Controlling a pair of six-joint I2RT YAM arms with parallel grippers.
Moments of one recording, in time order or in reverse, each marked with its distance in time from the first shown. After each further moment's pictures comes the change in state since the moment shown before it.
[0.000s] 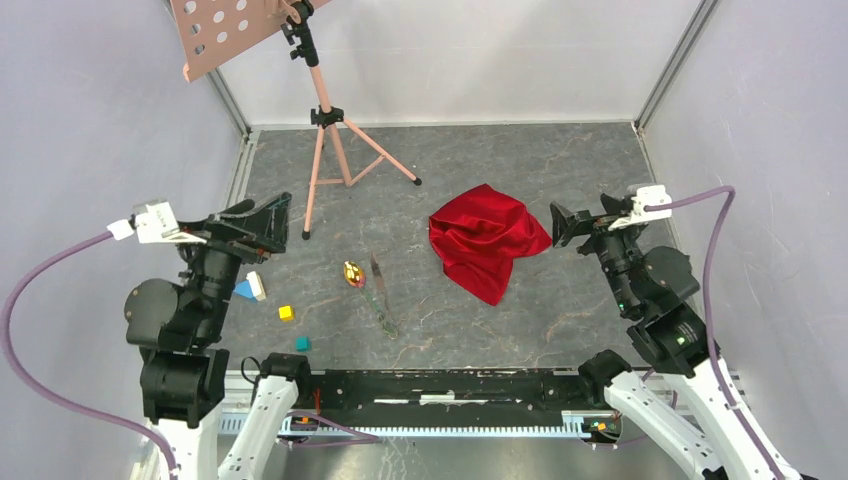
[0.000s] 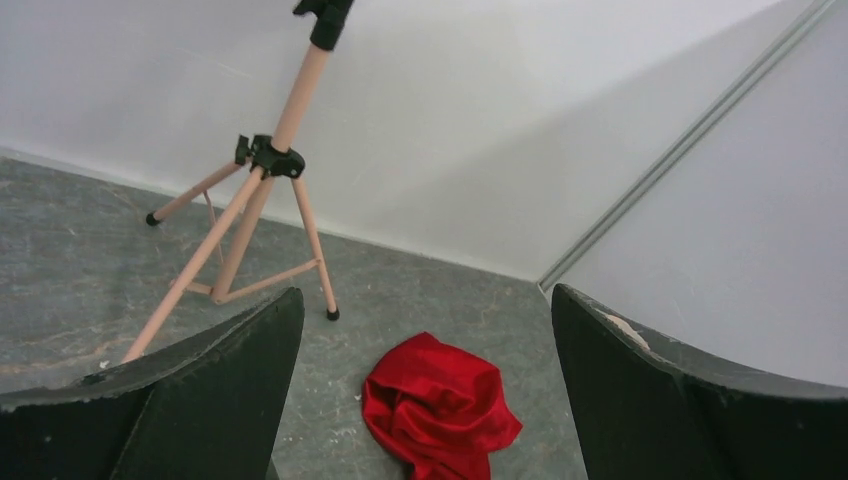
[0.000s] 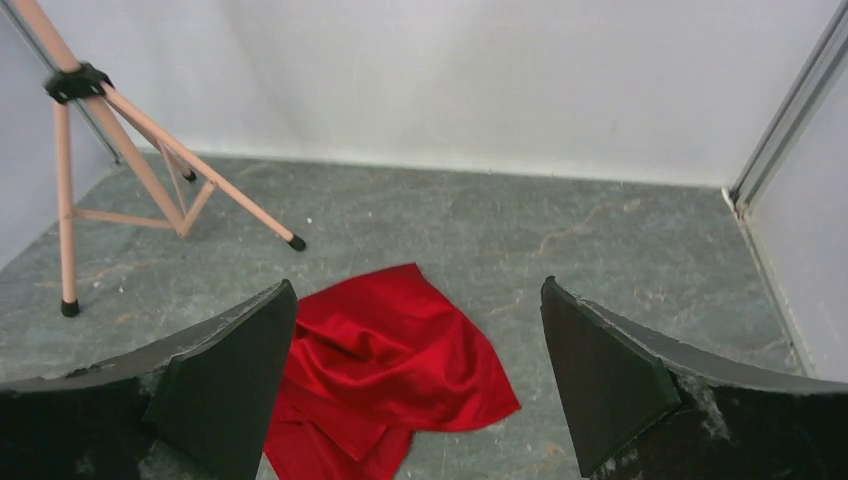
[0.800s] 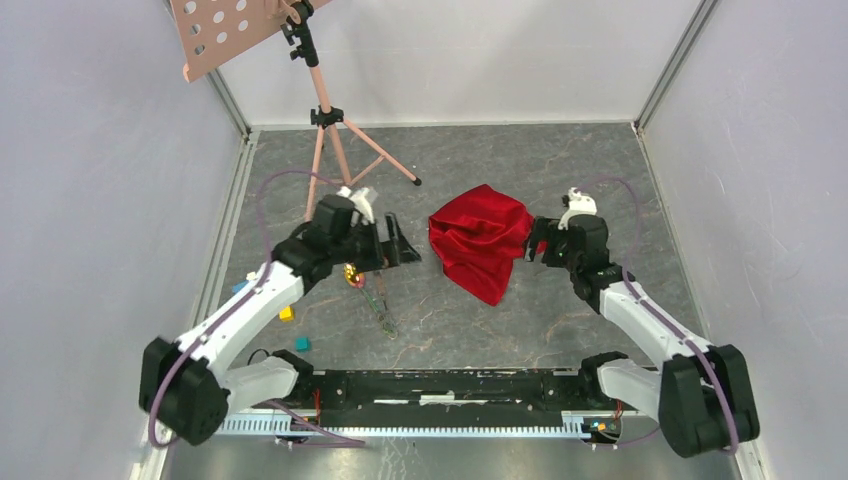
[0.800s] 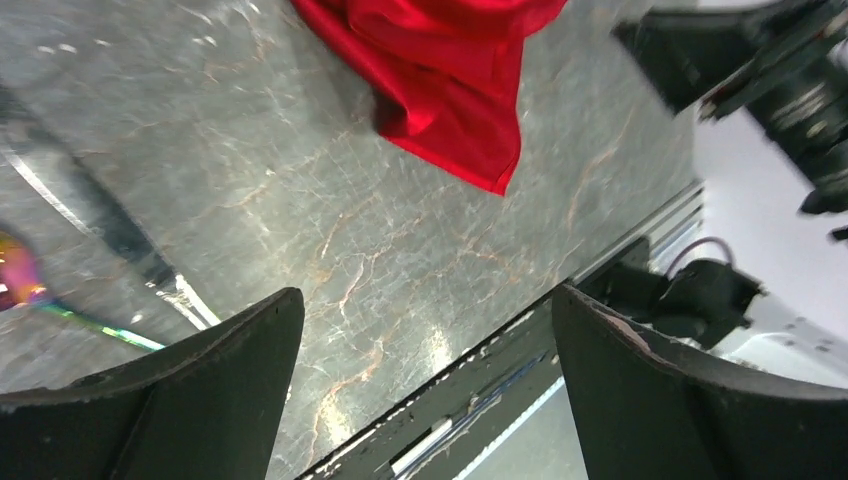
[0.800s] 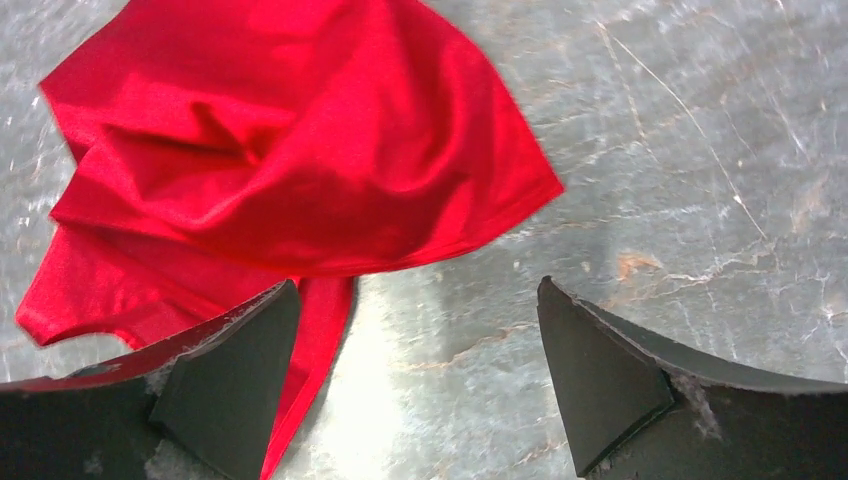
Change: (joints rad) left arm -0.341 0.608 -0.328 0.031 0.323 -0.080; right arm -0.222 0.541 -0.329 0.194 -0.225 0.226
